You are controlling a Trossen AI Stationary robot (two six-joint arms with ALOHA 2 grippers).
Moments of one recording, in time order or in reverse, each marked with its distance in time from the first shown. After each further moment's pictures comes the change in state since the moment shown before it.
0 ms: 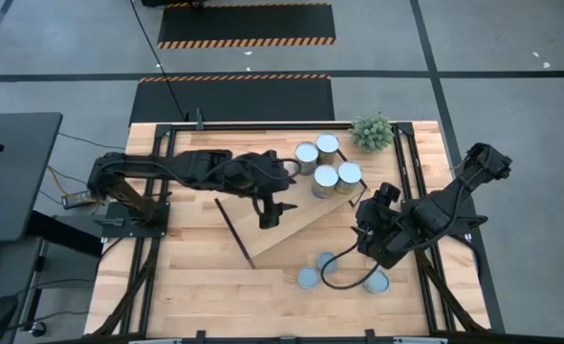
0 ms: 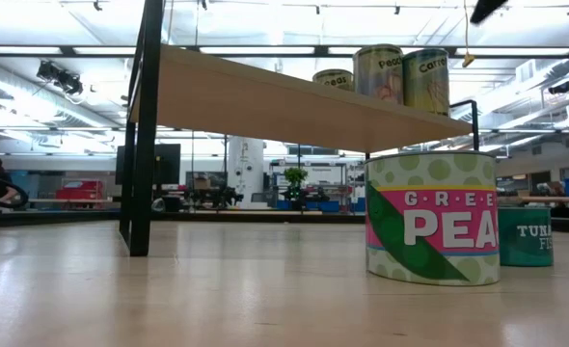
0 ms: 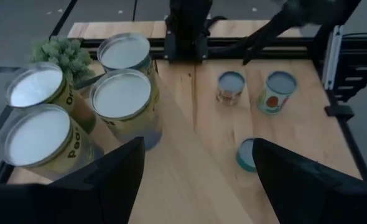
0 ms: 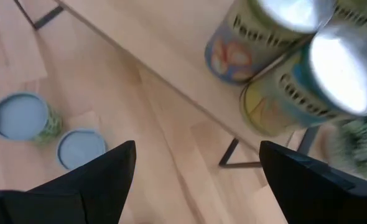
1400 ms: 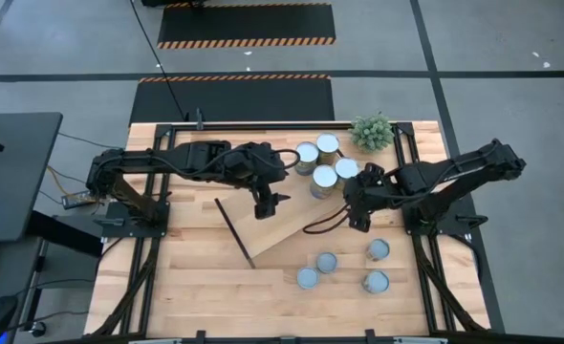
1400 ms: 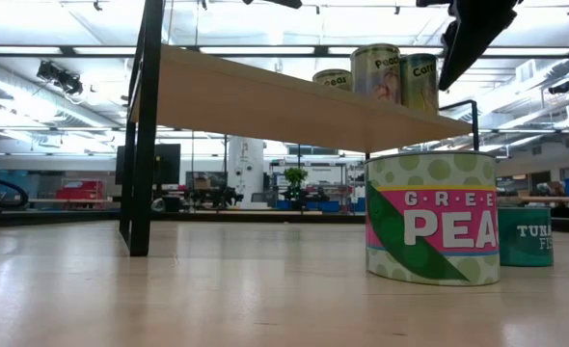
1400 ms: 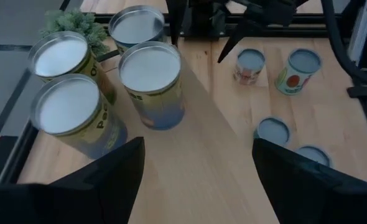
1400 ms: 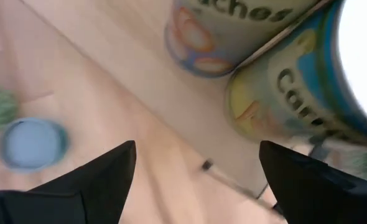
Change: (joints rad) left arm 0.064 -0.010 0.000 -0.092 0.021 0.023; right arm -0.383 -0.140 -0.228 0.269 -0.252 -0.450
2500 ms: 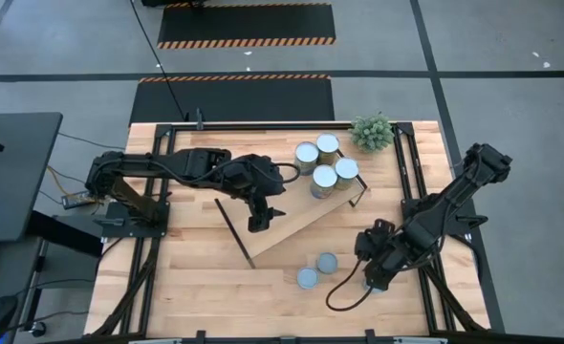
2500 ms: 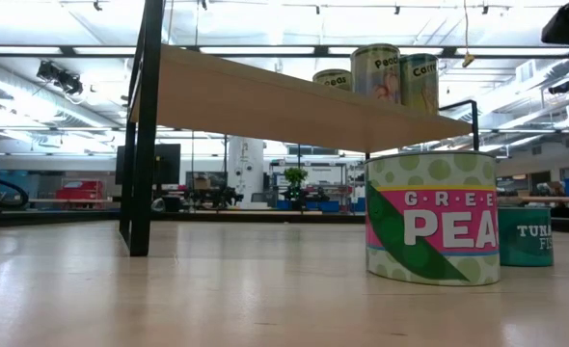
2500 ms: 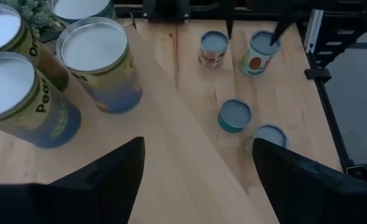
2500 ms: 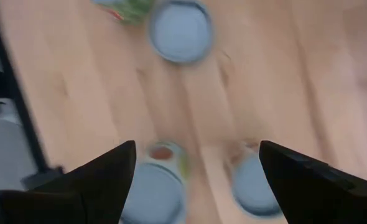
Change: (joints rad) left arm -0.057 0.000 0.000 -0.054 0.077 -0.052; right arm 0.456 0.147 -0.062 0.101 -0.219 0.494
